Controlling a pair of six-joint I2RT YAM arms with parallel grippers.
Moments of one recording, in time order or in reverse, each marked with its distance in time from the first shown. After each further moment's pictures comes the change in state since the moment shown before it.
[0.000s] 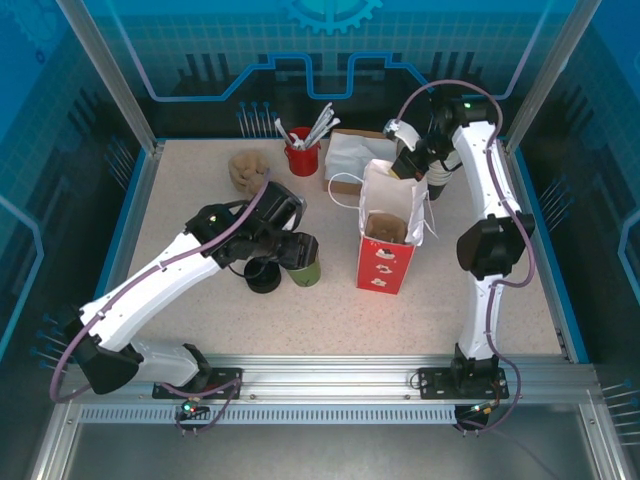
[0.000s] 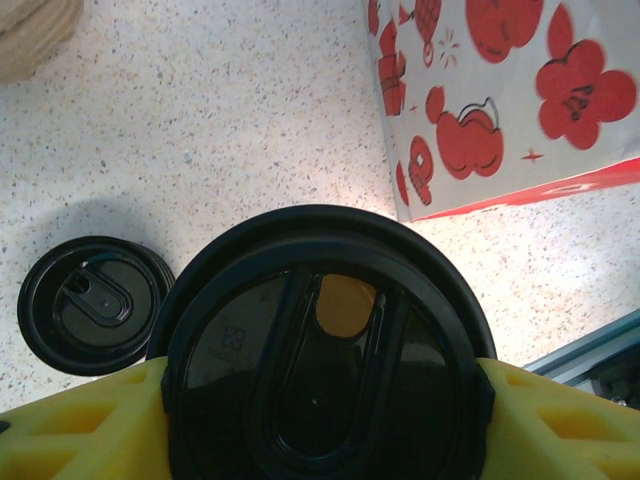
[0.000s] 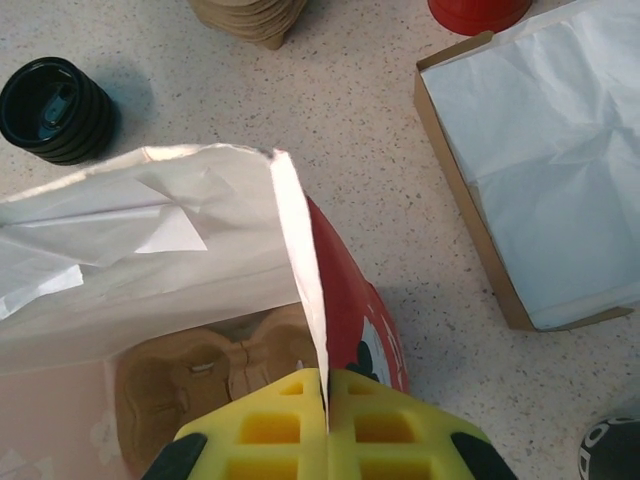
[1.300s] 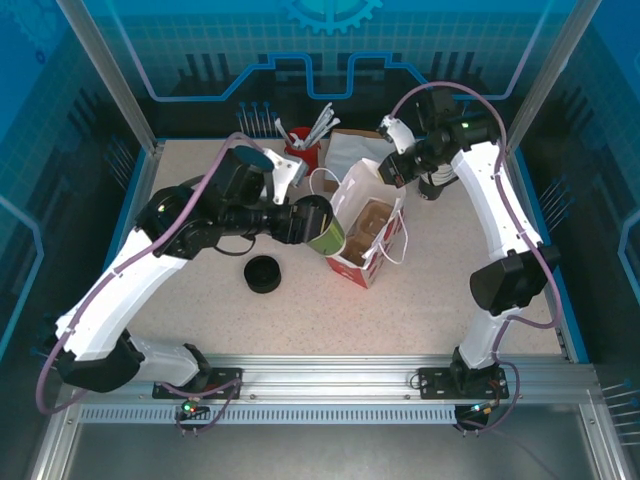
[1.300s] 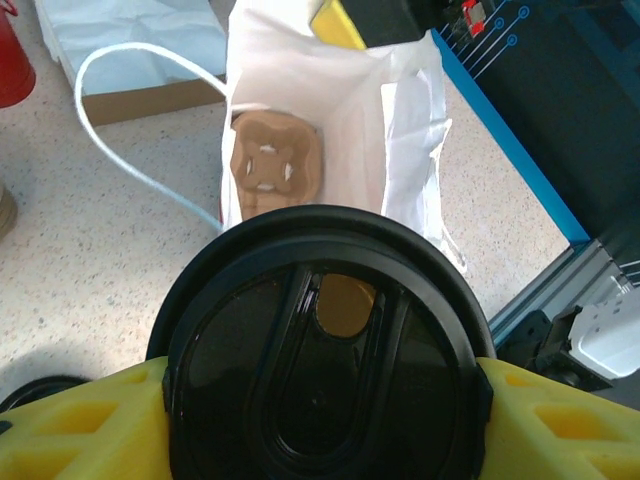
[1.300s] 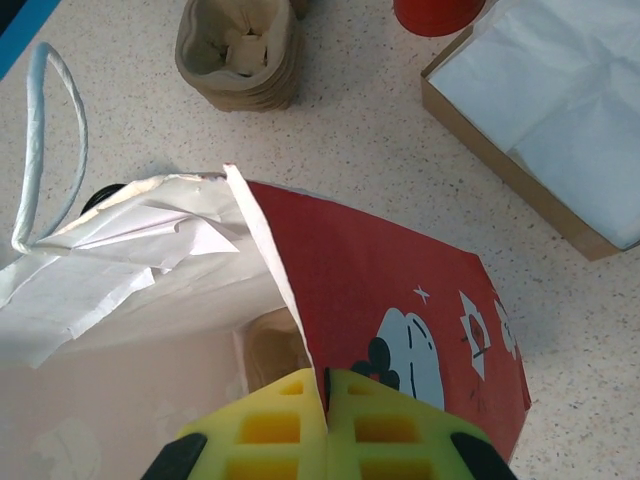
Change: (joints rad) left arm -0.011 0.021 0.365 -0.028 0.116 0.126; right arm 0.142 -0.328 -0.330 0.215 0.114 0.575
